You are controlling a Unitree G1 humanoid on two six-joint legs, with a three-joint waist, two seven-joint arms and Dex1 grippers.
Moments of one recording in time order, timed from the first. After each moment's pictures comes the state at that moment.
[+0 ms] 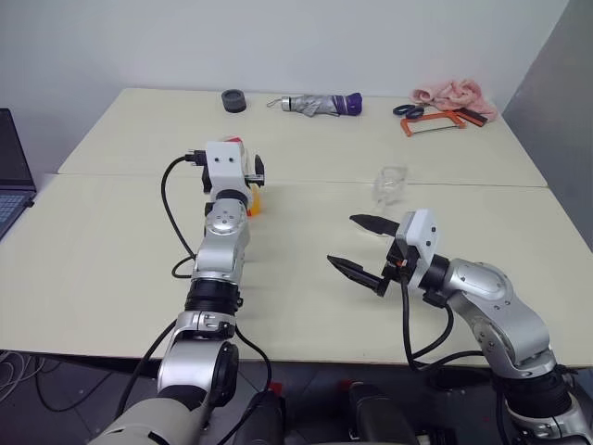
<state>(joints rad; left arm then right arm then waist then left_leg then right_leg) -0.77 0.15 0.12 0.47 0.00 0.16 0.13 -0.27 -0.46 0.13 -0.45 0.39 0.41 0.71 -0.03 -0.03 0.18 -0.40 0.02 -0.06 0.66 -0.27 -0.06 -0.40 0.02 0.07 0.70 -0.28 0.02</state>
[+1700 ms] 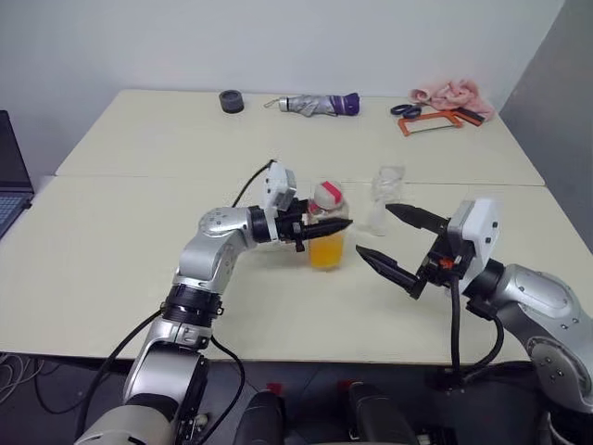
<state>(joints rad) -0.70 0.33 -0.14 0.24 -0.42 0.28 -1.21 -0.24 -0.54 -0.08 -0.75 0.64 0.69 0.52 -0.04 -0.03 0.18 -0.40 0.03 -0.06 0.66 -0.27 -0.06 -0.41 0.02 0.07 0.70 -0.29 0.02</state>
